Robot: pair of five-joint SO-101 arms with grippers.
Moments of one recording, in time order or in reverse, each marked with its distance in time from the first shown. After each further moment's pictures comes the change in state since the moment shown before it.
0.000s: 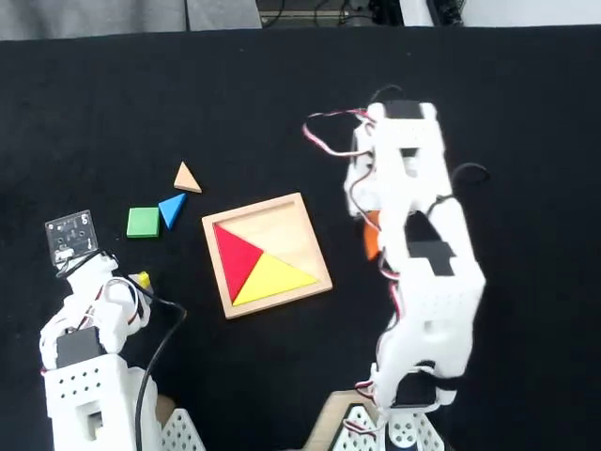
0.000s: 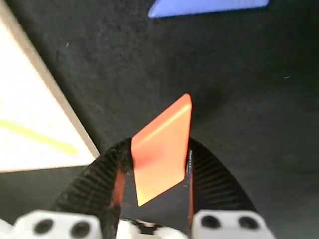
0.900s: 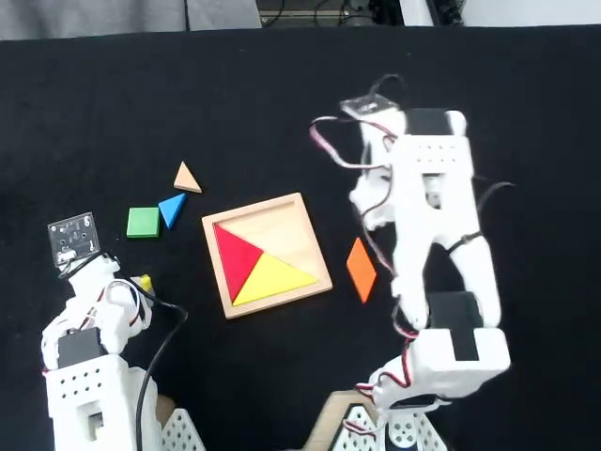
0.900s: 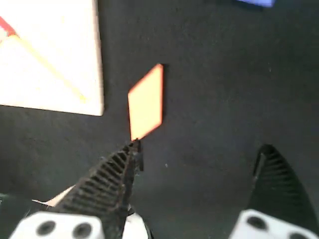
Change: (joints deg) left arm 0.1 0.0 1.0 0.0 0.0; right arm -1.4 -24.3 16.3 -2.3 16.6
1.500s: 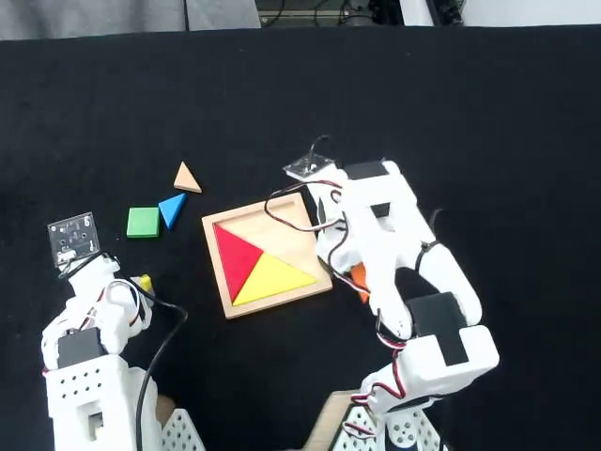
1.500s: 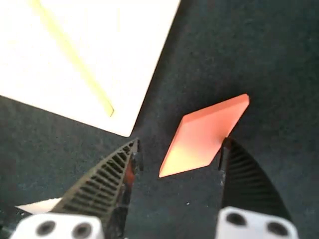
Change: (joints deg) left arm 0.0 0.0 0.0 0.0 0.0; right arm -9.6 -0.3 25.3 -20.0 4.4
